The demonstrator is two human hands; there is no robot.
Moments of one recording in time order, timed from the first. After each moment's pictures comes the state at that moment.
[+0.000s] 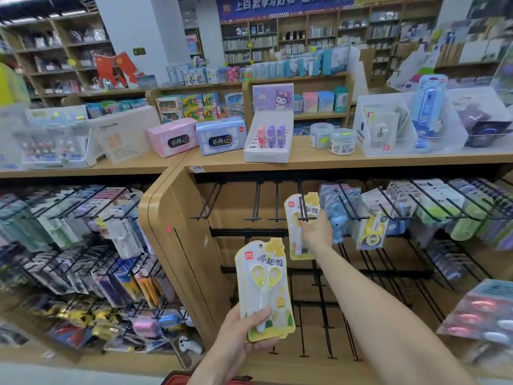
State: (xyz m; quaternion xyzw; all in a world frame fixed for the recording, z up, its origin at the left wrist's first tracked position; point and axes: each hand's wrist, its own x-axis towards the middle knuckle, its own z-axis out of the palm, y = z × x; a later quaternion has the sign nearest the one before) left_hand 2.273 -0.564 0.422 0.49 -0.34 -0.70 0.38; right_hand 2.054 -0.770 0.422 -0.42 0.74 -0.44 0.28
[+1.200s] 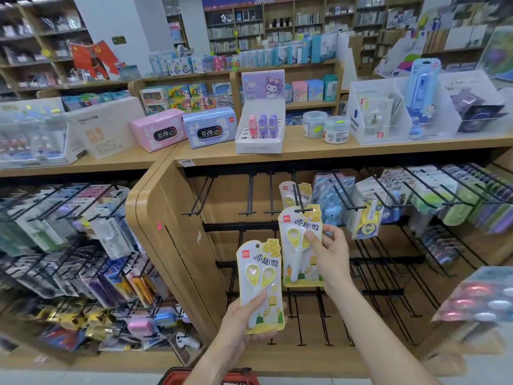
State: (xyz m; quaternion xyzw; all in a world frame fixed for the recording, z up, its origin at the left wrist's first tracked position) left_hand 2.267 -0.580 0.416 0.51 -0.32 -0.72 0.36; right_hand 2.055 -0.655 0.430 -0.32 0.55 -0.64 0.43
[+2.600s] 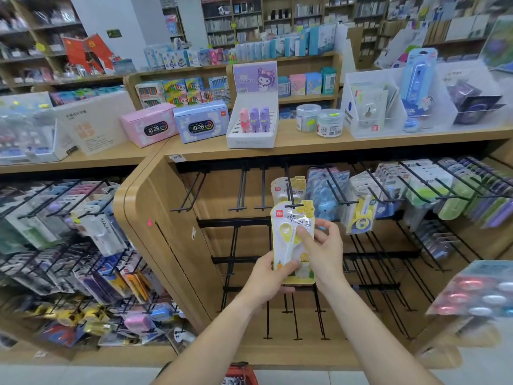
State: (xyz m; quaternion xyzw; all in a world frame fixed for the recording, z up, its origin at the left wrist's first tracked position) left_hand 2.196 -0.644 0.423 0.49 -0.53 -0.60 0.33; right_hand 2.054 -0.652 0.434 -0.32 0.54 -0.66 0.42
